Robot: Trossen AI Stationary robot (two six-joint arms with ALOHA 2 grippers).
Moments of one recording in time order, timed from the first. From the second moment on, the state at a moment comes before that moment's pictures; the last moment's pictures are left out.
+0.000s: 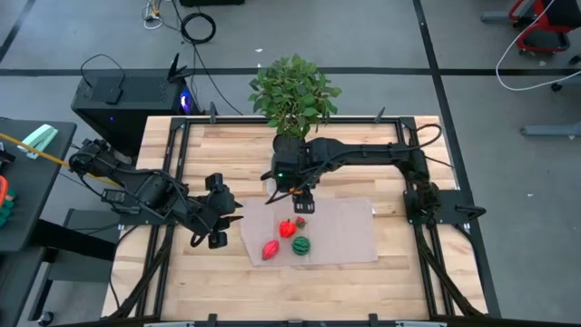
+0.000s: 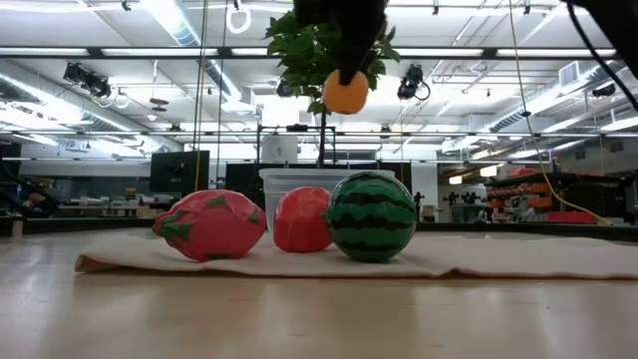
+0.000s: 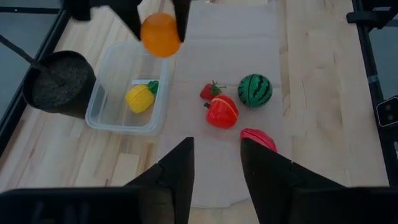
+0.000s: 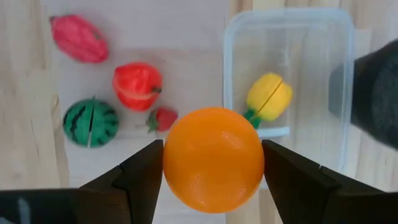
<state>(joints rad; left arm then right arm) -0.51 1.25 1.35 -0.99 -0.50 -0.46 0.01 2.07 2.13 -1.40 -0.01 0.02</state>
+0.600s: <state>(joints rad) -0.51 1.25 1.35 -1.02 -0.50 -0.49 -0.04 2.17 2.18 -1.36 0.21 0.54</state>
